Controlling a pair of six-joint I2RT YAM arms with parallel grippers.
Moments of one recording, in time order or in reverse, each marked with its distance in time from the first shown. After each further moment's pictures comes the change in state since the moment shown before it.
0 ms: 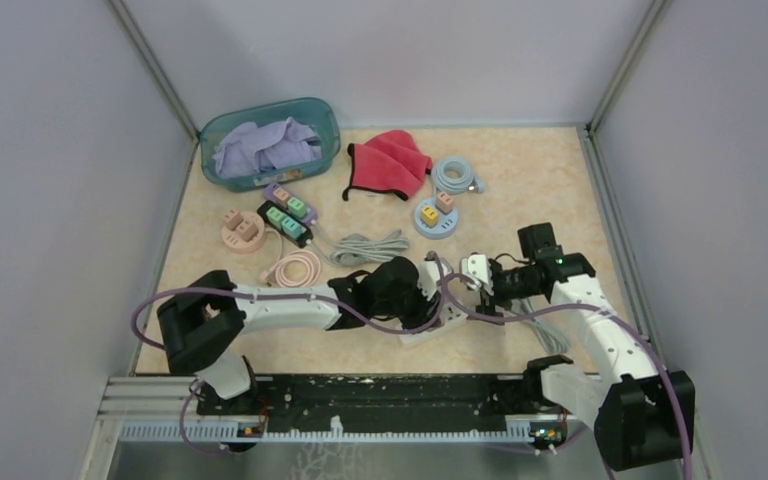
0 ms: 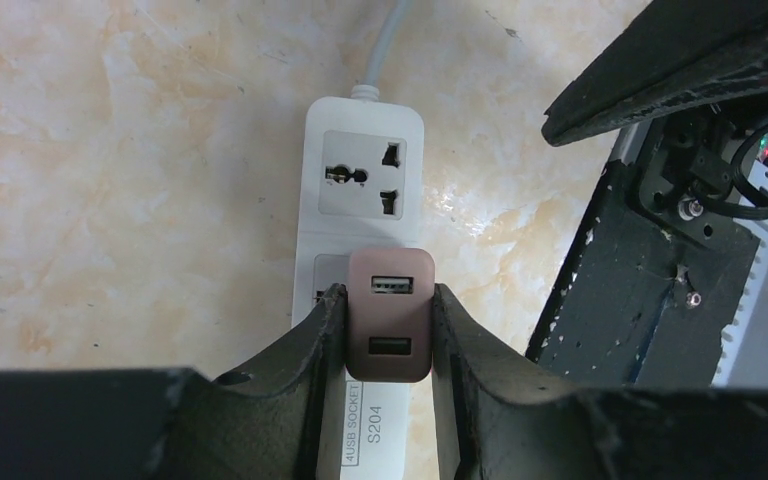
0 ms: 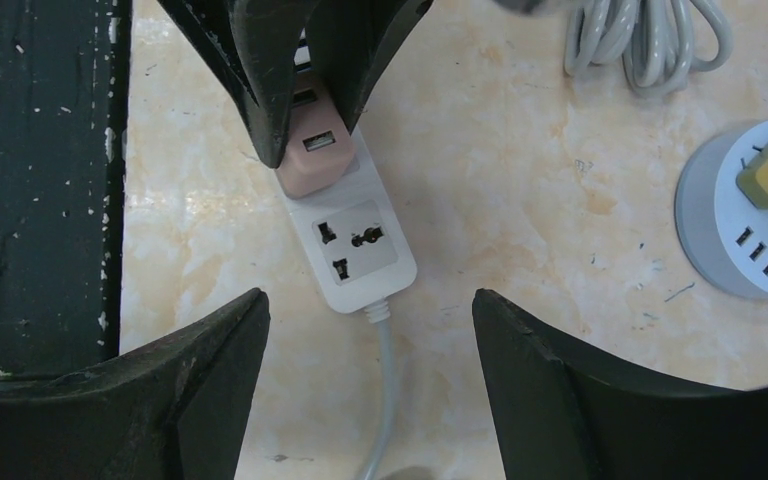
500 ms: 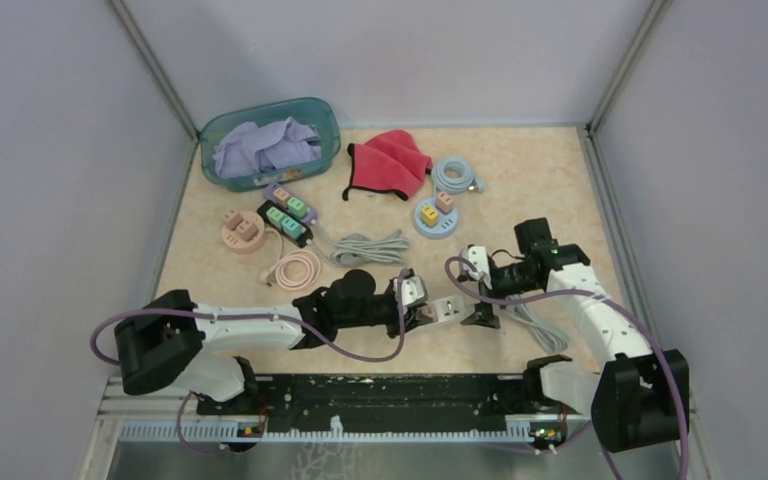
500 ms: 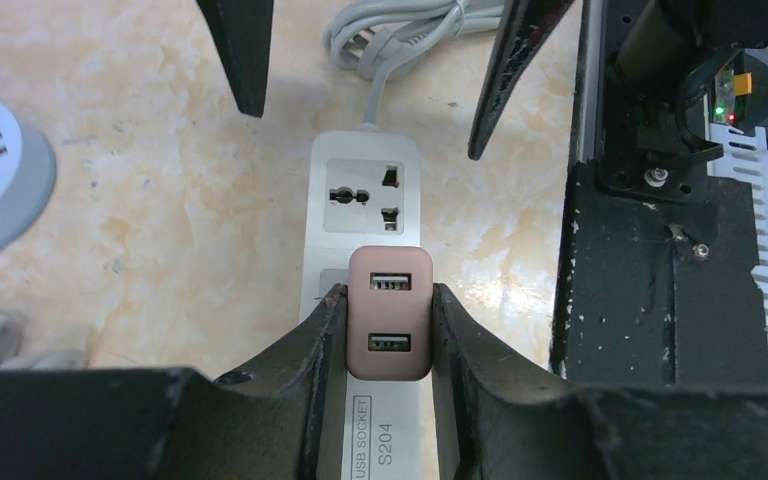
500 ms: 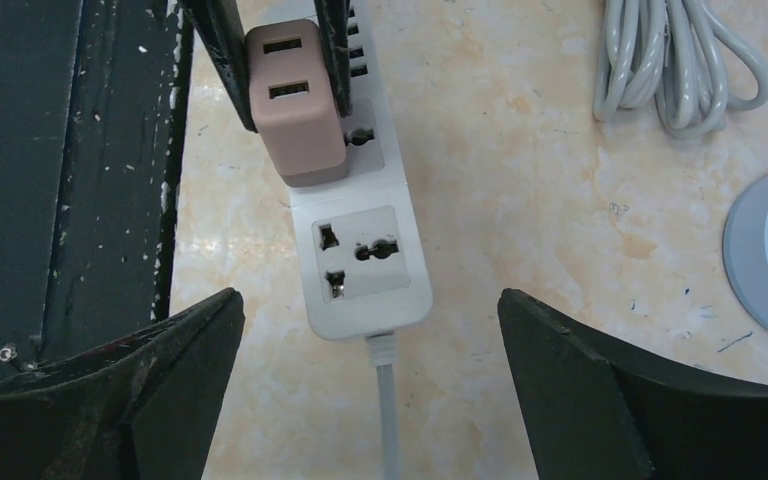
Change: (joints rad) left arm 0.000 -0.241 -0.281 0.350 0.065 0.280; right arm -0.003 0.095 0.031 -0.042 -0.125 0.010
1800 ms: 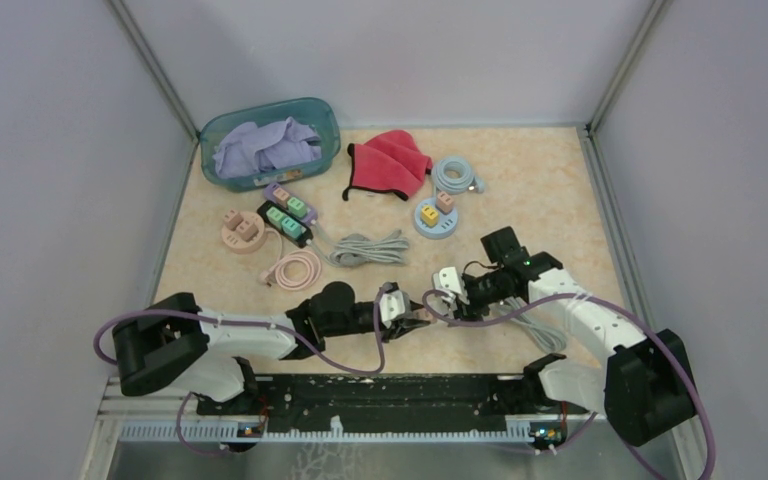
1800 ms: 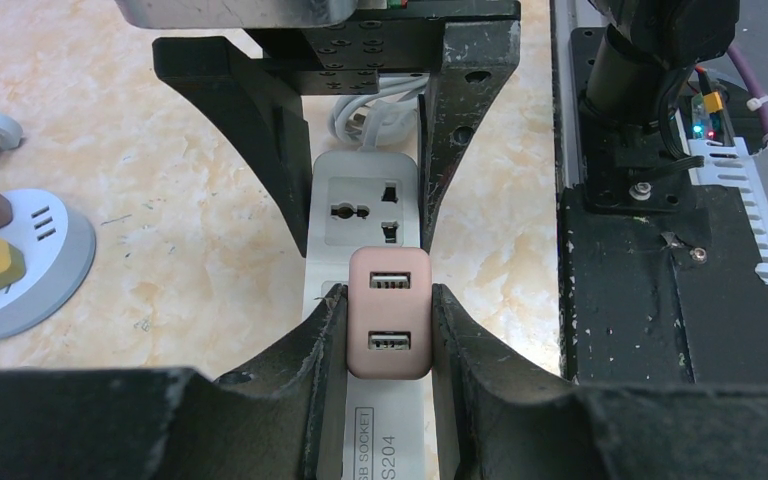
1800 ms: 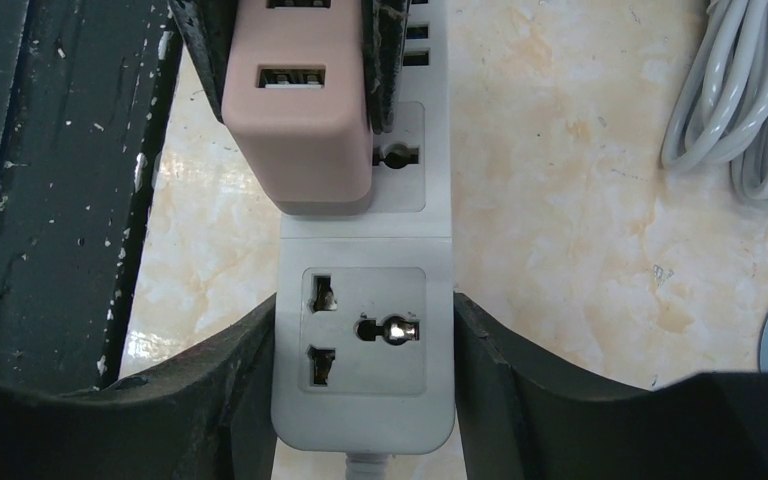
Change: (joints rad) left arm 0.000 -0.012 -0.168 0.352 0.059 0.100; right arm 0.251 0.033 -0.068 0.214 0.171 0.081
